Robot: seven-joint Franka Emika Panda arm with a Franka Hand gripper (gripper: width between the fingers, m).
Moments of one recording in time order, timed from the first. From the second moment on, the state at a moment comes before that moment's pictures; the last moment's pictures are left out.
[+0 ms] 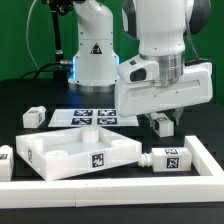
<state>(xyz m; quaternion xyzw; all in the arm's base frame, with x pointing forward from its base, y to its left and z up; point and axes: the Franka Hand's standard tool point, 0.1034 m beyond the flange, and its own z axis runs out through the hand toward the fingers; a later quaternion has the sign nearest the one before) 0.440 0.125 0.012 -1.00 -0.06 0.03 0.06</state>
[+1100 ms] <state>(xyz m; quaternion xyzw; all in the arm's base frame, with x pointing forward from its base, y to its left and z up) 0.499 0.102 0.054 -0.96 -0.28 -0.01 0.05</state>
